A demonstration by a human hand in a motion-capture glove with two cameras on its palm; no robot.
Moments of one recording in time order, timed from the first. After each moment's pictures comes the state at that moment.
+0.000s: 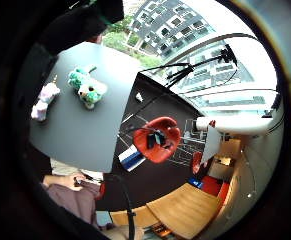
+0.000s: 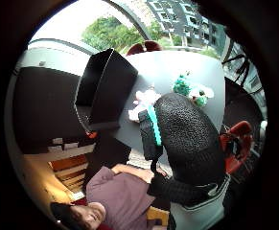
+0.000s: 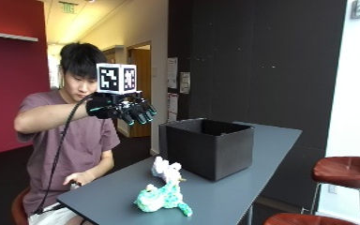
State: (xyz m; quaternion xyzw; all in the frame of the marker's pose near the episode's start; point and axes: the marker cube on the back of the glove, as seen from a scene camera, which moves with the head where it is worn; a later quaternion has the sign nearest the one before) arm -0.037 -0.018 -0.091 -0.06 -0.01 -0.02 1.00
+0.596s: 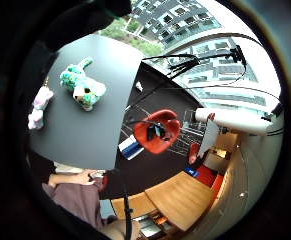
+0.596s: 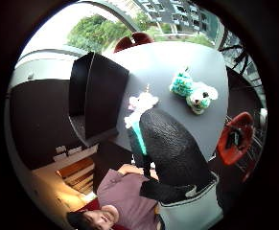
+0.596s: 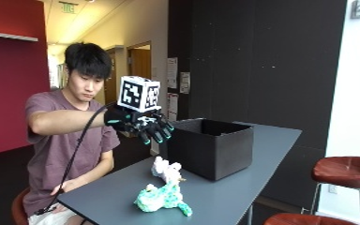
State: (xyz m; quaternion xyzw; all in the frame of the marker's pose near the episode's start) arm -0.039 -0.075 -0.049 -0.14 0.00 0.03 0.99
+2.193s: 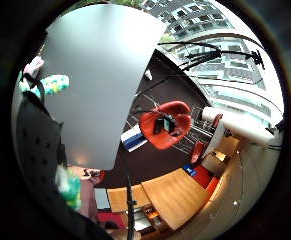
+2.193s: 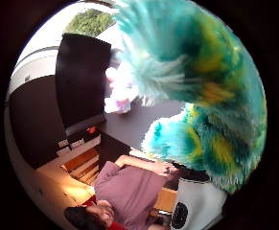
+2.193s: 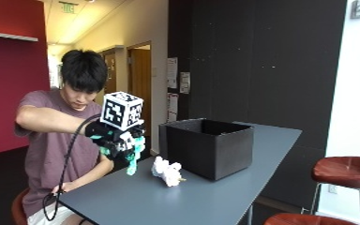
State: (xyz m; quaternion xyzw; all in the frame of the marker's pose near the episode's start) arm -0.034 -0.010 0.007 -0.18 -0.02 -0.01 0.98
